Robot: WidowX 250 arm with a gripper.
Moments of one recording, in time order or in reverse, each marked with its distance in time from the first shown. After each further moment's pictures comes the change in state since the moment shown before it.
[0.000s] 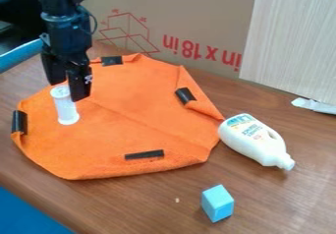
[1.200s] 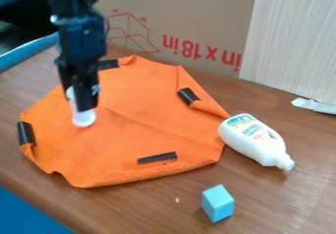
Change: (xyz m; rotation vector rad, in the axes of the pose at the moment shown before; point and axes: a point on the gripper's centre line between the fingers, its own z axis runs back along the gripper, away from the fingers) arm -0.006 -0.053 0.019 -0.116 -0.003 -0.158
